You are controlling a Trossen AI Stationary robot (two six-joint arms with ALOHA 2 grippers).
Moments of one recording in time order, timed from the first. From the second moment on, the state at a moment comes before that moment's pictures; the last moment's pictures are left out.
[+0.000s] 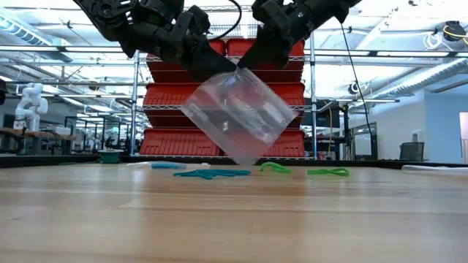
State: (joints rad) left arm 0.29 1.41 0.77 0.33 0.34 0.09; right arm -0.16 1.54 1.16 -0.19 0.00 -0.02
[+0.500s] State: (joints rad) left arm 0.29 1.35 0.77 0.31 0.34 0.09; right arm -0.14 1.53 1.16 -0.26 0.00 -0.02
